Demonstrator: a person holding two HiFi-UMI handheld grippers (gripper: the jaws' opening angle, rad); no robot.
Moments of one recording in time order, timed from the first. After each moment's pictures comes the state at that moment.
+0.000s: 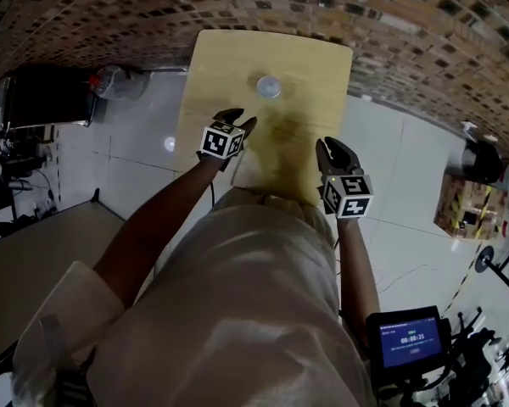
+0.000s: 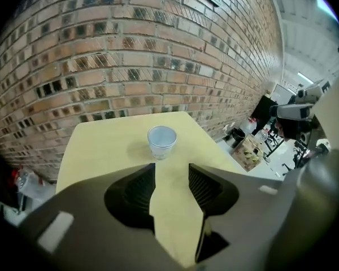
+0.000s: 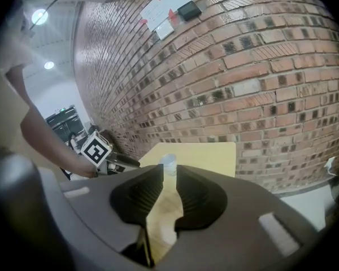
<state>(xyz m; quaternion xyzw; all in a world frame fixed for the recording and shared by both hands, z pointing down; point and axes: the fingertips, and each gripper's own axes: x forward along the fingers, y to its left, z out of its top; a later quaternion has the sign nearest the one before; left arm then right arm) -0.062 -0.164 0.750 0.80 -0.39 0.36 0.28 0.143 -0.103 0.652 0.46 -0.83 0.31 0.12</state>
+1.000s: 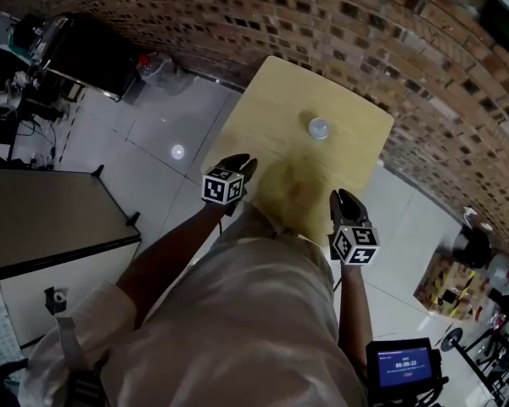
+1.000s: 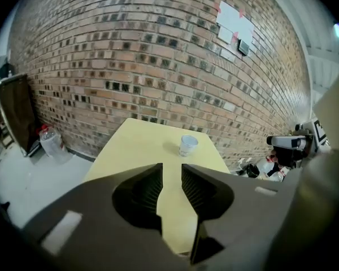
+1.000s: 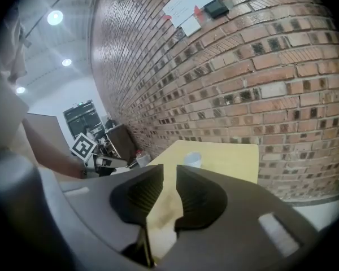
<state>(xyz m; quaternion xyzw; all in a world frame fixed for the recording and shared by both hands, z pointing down) -0.178 -0.073 0.691 0.74 -0.54 0.22 0.33 0.084 -0.067 0.632 0.39 -0.87 0.29 0.14</state>
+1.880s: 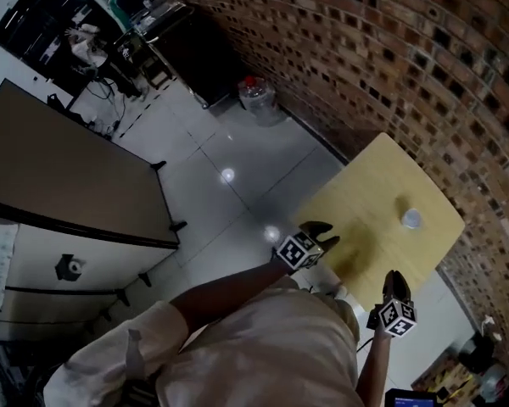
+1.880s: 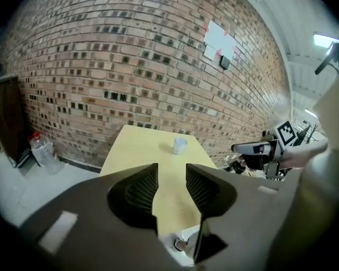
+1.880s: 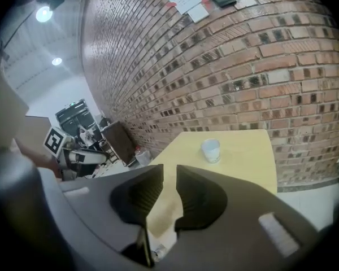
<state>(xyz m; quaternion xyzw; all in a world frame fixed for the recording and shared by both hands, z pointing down) -0.212 -0.021 0.652 0.80 -0.48 0.19 0.30 0.016 -0.043 0.661 0.41 -0.84 0.32 0.15</state>
